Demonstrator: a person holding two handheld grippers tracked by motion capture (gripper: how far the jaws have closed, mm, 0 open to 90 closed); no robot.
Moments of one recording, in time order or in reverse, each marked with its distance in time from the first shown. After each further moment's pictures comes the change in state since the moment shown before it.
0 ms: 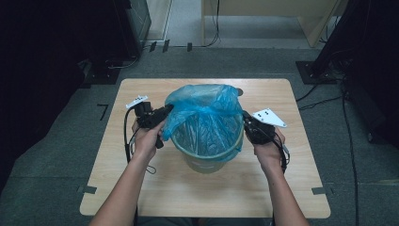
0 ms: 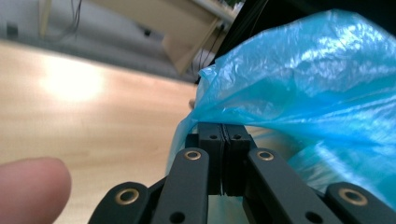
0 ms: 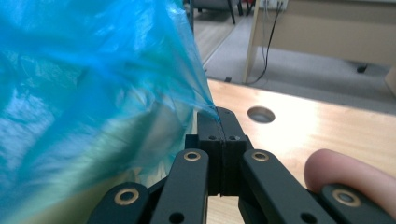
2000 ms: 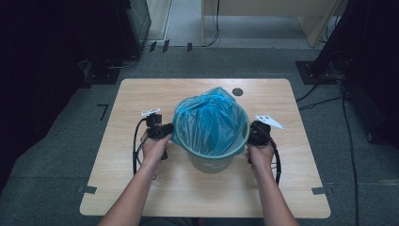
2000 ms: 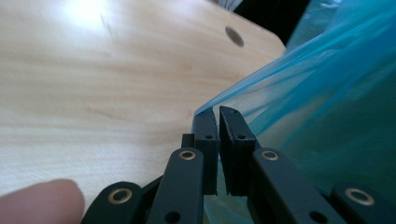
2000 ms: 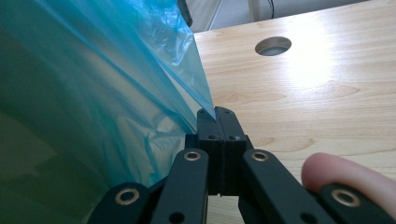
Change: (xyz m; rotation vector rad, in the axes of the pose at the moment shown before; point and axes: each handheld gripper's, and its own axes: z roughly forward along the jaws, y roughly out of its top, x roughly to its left) left arm 0.028 -0.048 0.027 0.236 0.076 -0.102; right arm -0.017 -0.047 0.038 0.101 0.022 0.329
